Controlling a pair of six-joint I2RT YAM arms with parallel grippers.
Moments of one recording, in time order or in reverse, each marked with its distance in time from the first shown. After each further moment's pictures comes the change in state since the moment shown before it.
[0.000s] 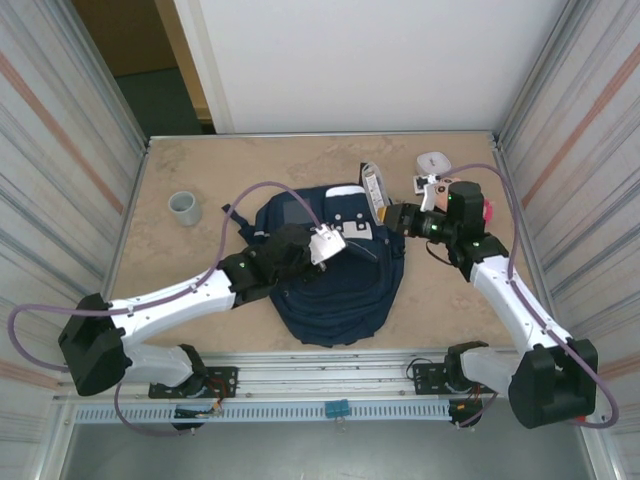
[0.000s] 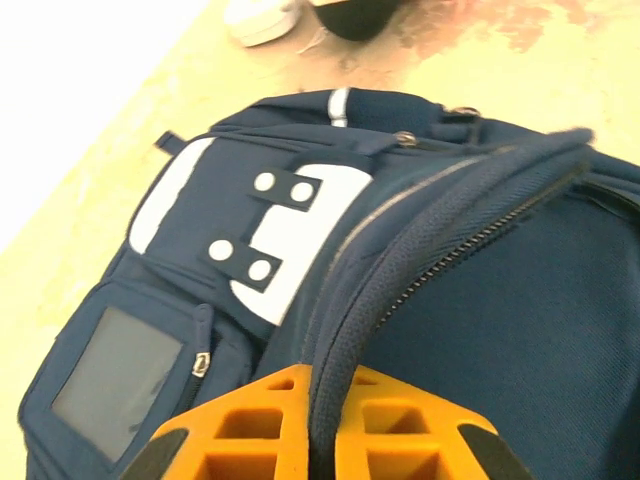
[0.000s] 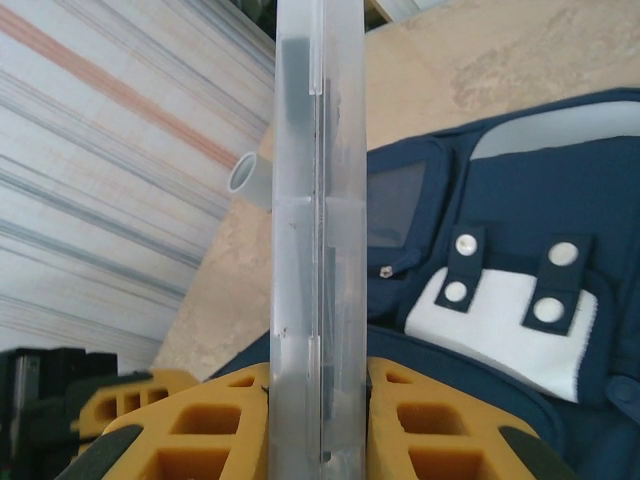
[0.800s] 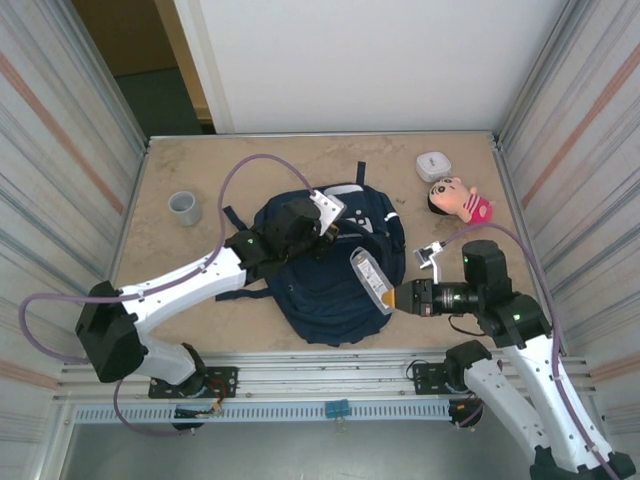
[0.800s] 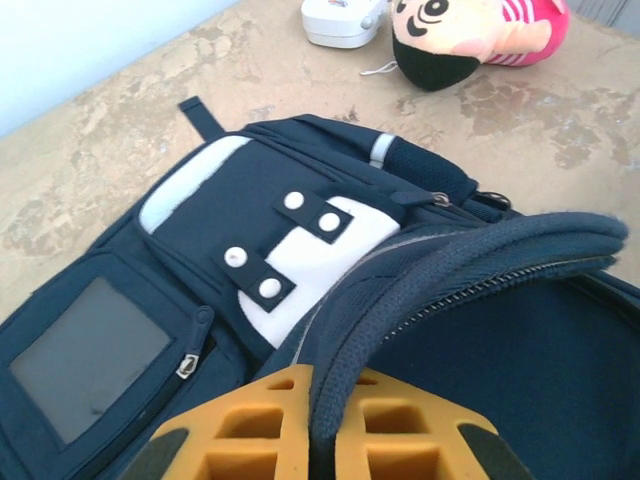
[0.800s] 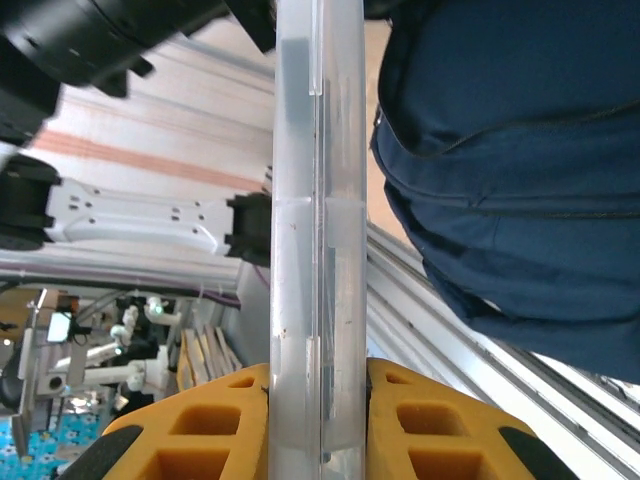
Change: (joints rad) left arm 0.042 0.126 0.227 -0.132 0.005 -0.336; right arm 0.198 -0.528 -0.057 -0.713 -0.171 0.089
